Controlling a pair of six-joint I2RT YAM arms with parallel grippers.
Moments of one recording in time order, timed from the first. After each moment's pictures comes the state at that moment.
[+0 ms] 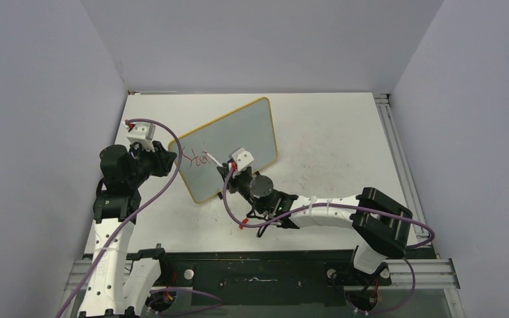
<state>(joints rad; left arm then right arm) 0.06 0.78 0.83 -0.37 0.40 -0.09 1.13 1.63 0.88 0.76 0.39 0.02</state>
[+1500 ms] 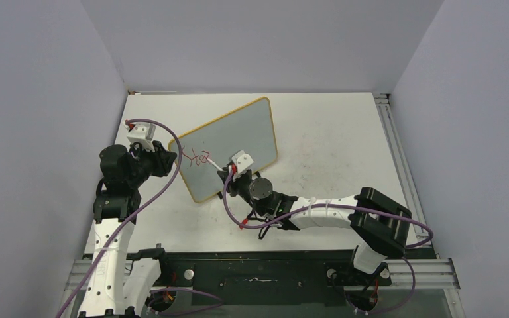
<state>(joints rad) 0.06 0.78 0.83 -0.37 0.40 -0.09 1.14 1.63 0.85 0.75 0.38 0.05</state>
